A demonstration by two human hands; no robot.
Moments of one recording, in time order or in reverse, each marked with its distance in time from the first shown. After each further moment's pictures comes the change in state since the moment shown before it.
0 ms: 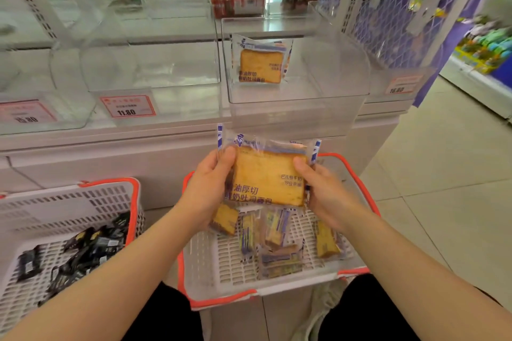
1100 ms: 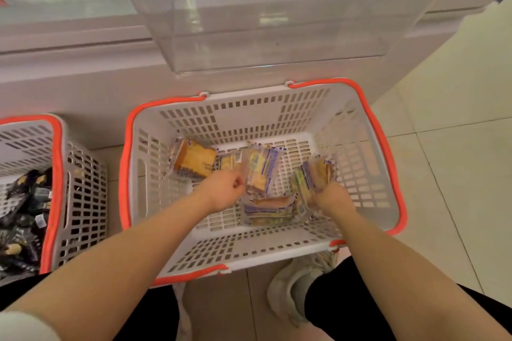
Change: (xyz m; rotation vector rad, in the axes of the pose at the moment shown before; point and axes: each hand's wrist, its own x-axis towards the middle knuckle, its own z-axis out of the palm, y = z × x) left_hand 0.078 -0.195 0.030 1.102 -0.546 -0.297; right_hand 0.084 0.182 -0.157 -1.093 0.358 0.710
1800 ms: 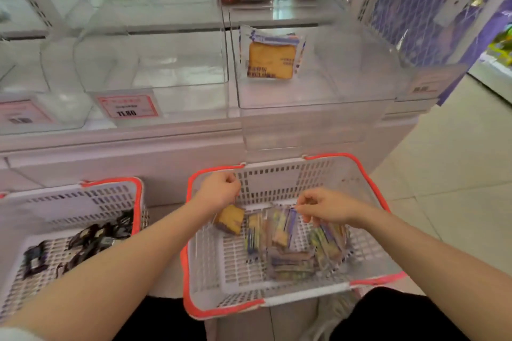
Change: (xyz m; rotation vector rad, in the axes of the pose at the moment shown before) left_hand -0.088 0.010 -0.131 -0.429 0.477 -0.075; right_hand -0.162 -0.113 -0.104 -0.126 -0.229 -0.777
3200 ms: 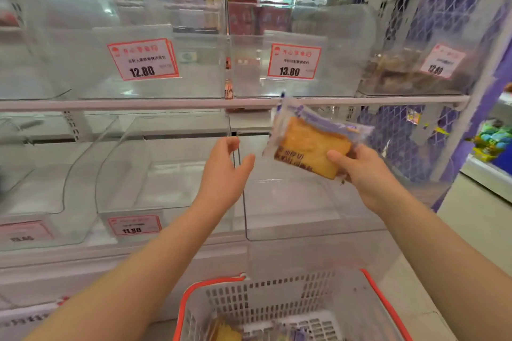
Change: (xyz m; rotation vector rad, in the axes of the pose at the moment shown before) left_hand 0.025 0.165 -0.115 -0.296 0.466 0.534; right_hand -0.007 -0.121 -0.181 0.782 0.812 -0.360
